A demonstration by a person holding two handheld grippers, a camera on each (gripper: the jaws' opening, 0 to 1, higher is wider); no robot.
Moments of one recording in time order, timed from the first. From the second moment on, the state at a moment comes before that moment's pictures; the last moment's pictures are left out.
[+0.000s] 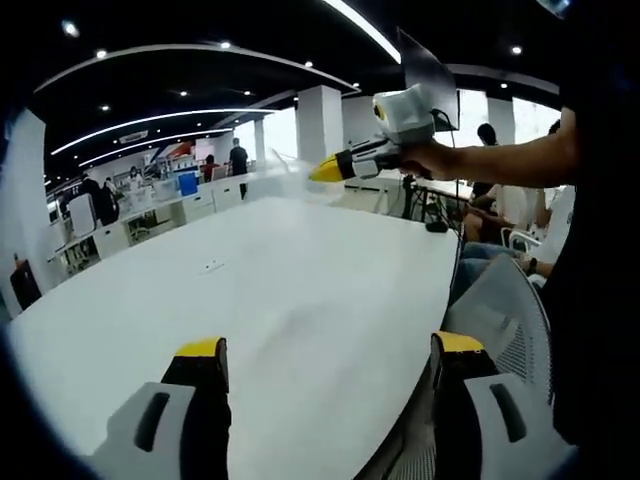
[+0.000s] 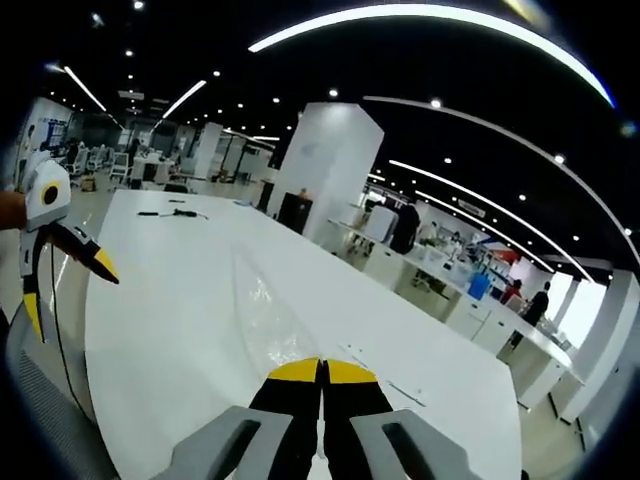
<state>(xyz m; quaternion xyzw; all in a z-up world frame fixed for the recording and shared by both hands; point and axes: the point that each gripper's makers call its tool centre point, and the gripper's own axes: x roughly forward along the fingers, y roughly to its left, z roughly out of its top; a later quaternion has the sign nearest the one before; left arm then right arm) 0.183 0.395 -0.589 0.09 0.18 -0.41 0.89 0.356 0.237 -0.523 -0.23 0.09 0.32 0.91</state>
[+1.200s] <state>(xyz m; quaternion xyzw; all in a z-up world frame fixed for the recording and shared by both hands) 0.165 0.417 -0.610 0.09 0.18 -0.39 0.90 0.314 0.248 -0.683 -0.27 0.23 0.31 0.88</state>
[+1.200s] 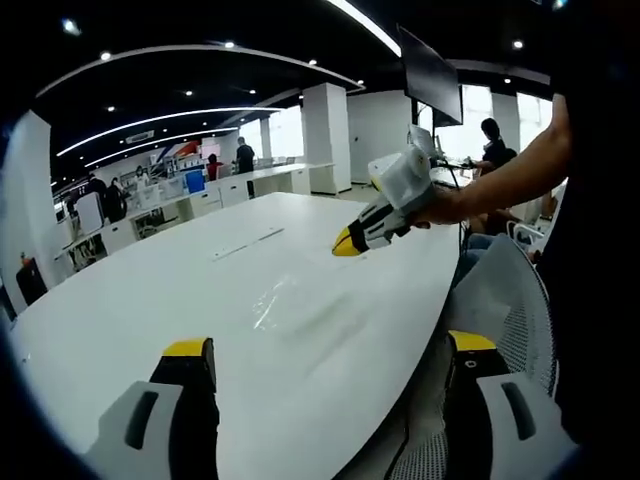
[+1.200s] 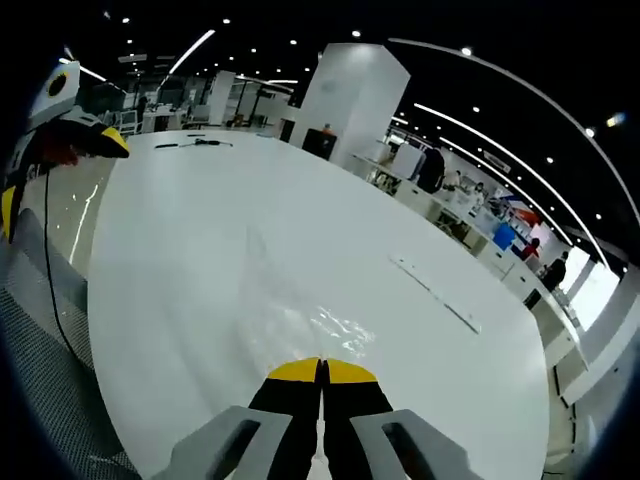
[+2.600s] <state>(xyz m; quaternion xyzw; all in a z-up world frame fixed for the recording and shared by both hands) 0.159 0.429 -0.631 0.10 0.20 -0.37 0.90 0.308 0.300 -0.722 -0.20 0.29 0.38 0.86</state>
